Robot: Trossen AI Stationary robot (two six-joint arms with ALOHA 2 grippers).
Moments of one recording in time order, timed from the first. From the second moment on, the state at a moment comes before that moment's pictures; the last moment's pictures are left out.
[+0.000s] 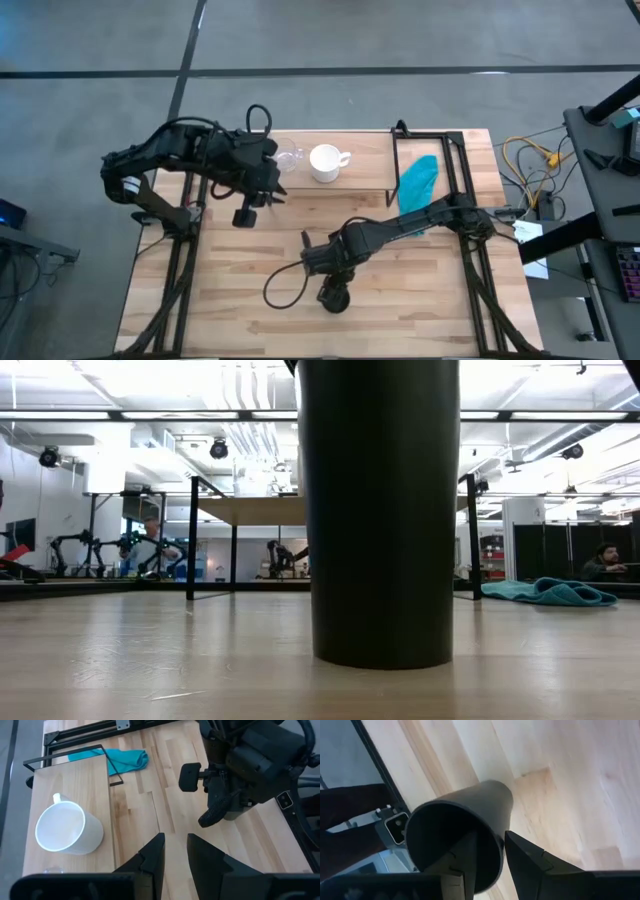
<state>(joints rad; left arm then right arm) -0.06 1.49 2.05 -1.35 0.02 0.17 0.31 2.16 2.02 -1.17 -0.27 0.76</state>
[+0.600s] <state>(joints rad) -0.06 1.49 2.05 -1.35 0.02 0.17 0.31 2.16 1.95 -1.17 -0.27 0.74</state>
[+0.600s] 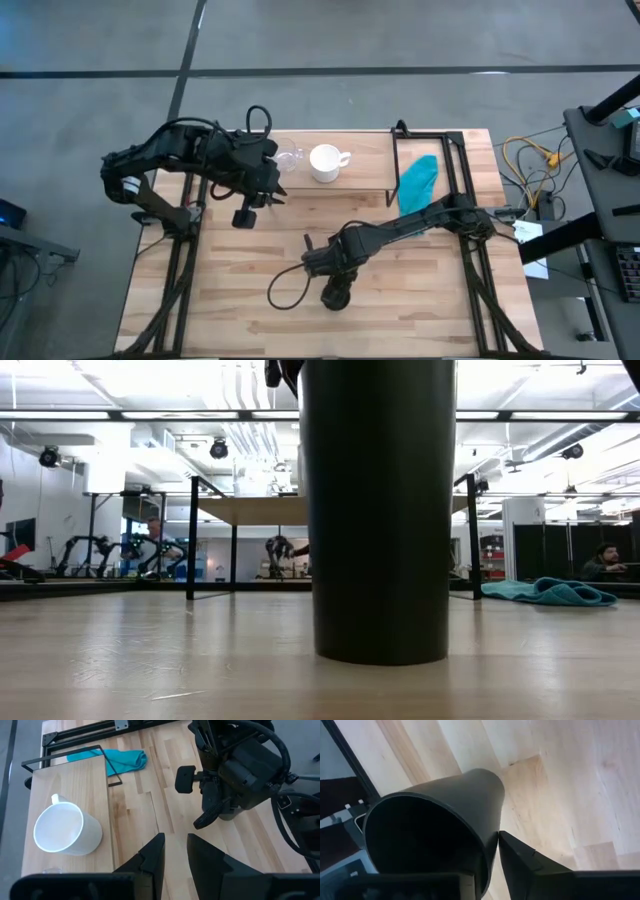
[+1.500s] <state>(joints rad) -0.06 1.49 2.05 -1.35 0.02 0.17 0.24 1.96 2.25 -1.57 0.09 0.65</state>
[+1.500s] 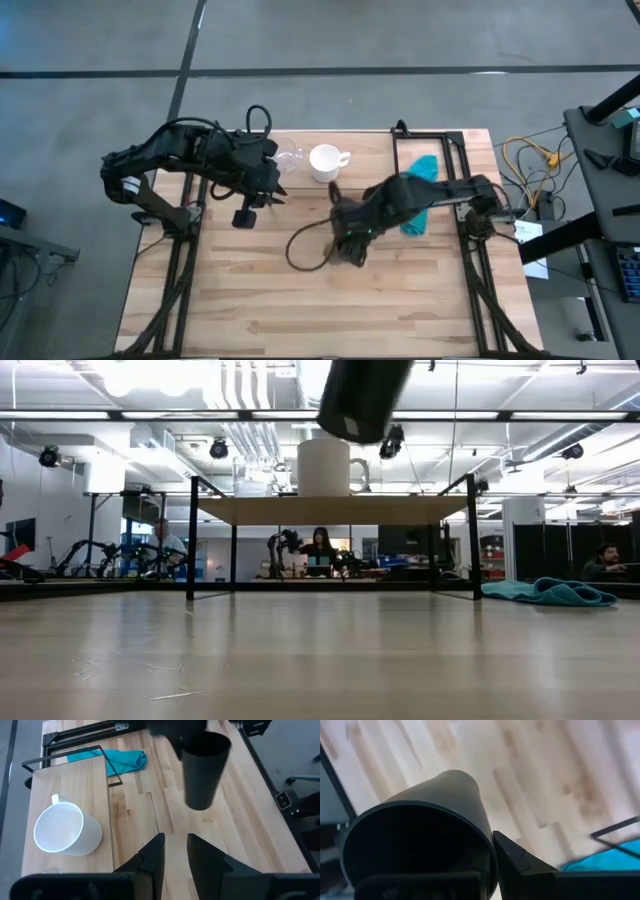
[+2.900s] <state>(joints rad) -0.06 1.49 2.05 -1.34 0.02 0.16 -0.20 1.59 2.06 -1.57 0.17 0.32</state>
